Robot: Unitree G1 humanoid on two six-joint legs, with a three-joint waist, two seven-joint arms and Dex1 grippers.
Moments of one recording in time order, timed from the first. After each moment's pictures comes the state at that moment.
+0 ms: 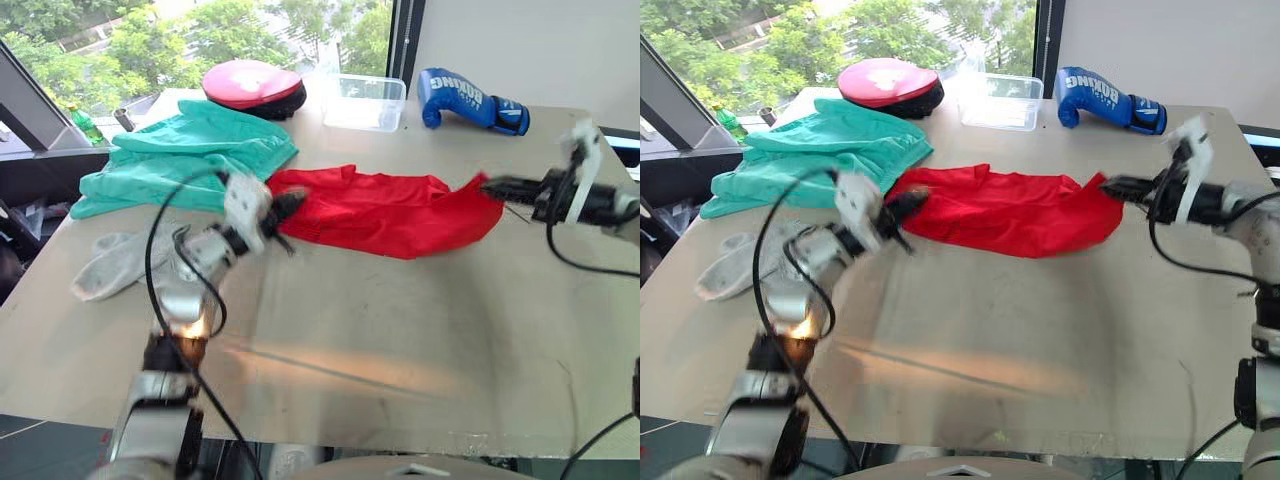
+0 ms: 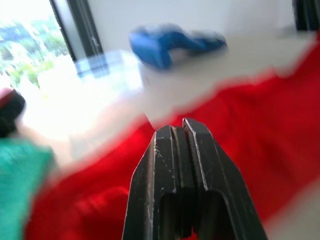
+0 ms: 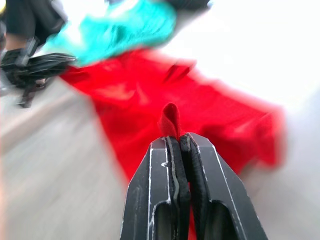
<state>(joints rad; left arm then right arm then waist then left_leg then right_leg) -0.74 0.46 0.11 0.34 -0.33 0.04 -0.70 -0.84 -0.78 -0.18 0.29 0.53 0.76 0.95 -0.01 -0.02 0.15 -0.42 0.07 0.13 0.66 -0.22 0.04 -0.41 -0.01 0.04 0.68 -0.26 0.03</state>
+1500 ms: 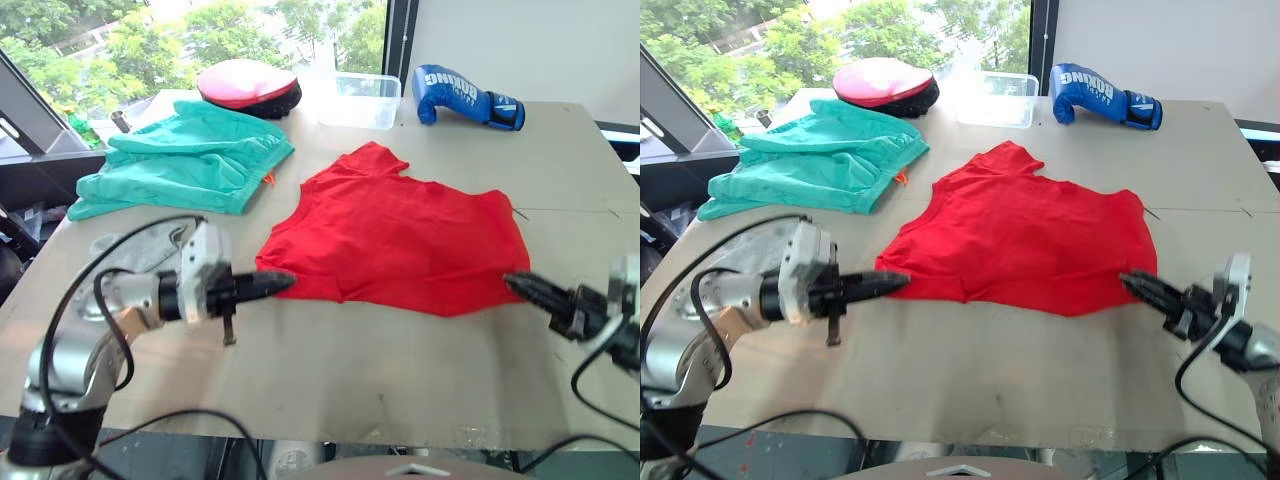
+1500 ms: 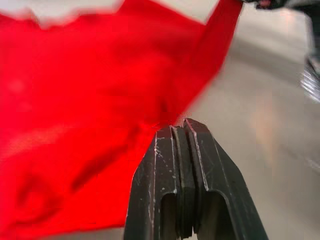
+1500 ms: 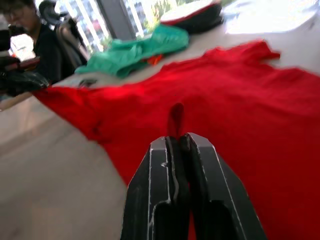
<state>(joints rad) 0.05 0.86 0.23 -0.46 -0.62 0.56 -1.20 0.30 -0.59 -0.43 -0.30 0.74 0.39 1.14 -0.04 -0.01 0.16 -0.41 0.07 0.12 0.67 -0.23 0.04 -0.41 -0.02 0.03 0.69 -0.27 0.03</state>
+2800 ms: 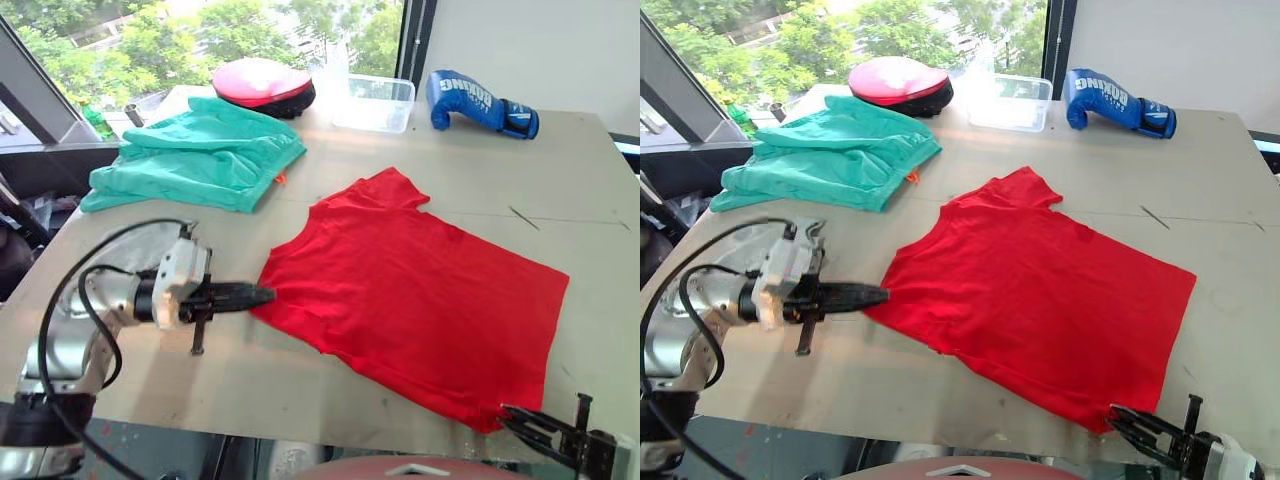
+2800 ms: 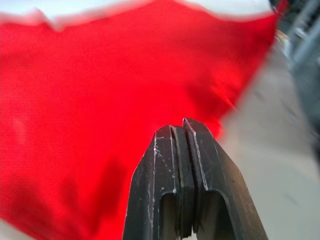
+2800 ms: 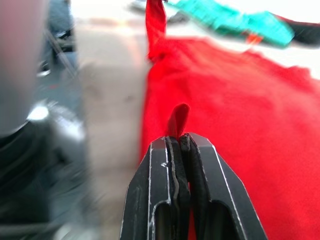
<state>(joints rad) -0.18 0.83 0.19 -0.08 -0.57 0.20 -1.41 0.73 -0.44 -0.28 -0.20 0.56 -0.69 1.30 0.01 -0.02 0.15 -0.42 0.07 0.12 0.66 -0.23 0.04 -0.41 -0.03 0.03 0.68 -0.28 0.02</state>
